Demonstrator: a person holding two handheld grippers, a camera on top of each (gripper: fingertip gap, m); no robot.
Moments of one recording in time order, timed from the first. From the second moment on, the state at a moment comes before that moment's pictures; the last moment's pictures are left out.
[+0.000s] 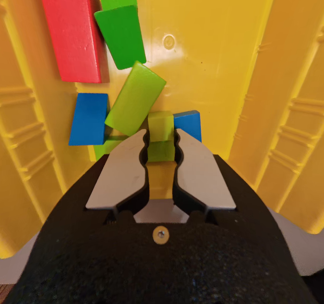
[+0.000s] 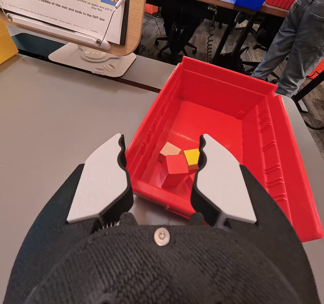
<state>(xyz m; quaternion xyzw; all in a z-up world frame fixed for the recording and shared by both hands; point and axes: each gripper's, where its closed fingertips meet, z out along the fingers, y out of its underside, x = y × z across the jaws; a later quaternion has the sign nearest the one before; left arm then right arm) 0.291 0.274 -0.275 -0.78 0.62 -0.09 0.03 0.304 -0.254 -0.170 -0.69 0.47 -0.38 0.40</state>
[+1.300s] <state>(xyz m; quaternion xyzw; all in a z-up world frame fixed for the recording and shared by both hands) 0.128 -0.008 -0.071 0.09 0.71 -0.66 0.23 0.118 -0.010 -0.078 -0.54 0.19 0.45 0.69</state>
